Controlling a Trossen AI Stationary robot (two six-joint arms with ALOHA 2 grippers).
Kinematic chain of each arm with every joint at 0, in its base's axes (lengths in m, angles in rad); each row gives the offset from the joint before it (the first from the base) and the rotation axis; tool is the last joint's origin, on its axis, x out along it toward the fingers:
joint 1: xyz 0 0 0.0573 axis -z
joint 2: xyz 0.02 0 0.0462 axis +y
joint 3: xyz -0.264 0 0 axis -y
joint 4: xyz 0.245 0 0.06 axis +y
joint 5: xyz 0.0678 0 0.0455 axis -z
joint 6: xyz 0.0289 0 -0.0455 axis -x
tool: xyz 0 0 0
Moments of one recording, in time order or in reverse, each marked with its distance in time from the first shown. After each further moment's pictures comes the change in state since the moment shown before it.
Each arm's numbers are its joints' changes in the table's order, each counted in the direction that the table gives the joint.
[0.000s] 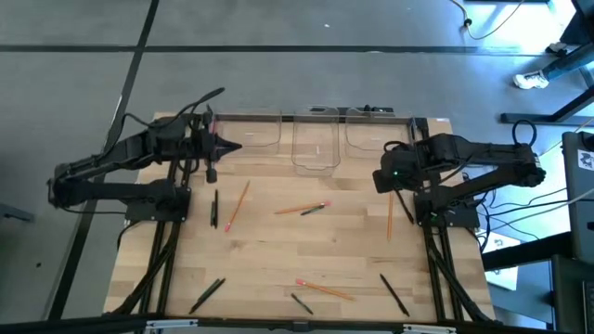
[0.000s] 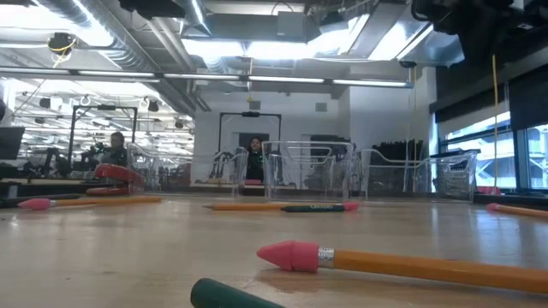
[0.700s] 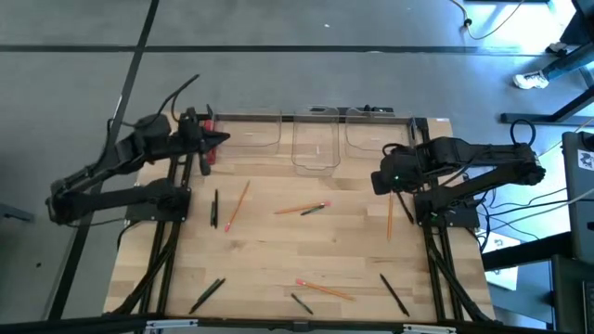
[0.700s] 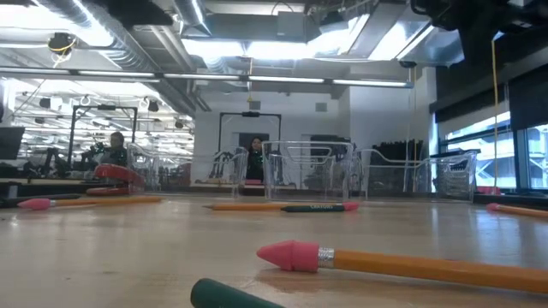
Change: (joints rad) left arm -0.164 -0.098 -0.054 -0.015 0.046 0.116; right arm -0.066 0.000 0.002 -0.045 0.025 -0.014
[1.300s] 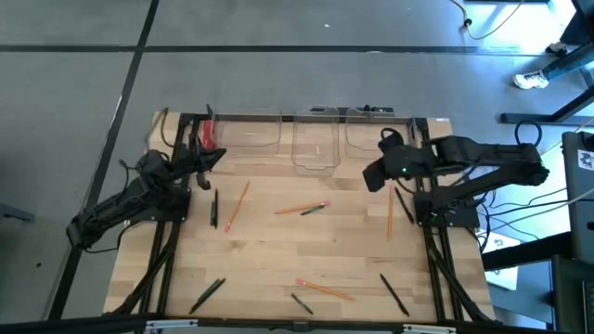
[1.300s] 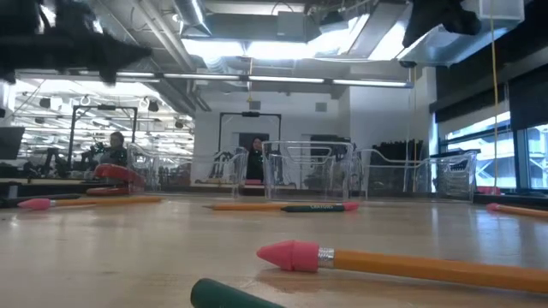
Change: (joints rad) left arm -0.130 -0.546 -0.698 -0.622 0.218 0.300; right arm 0.000 -0.031 0.013 -0.301 0.227 0.380
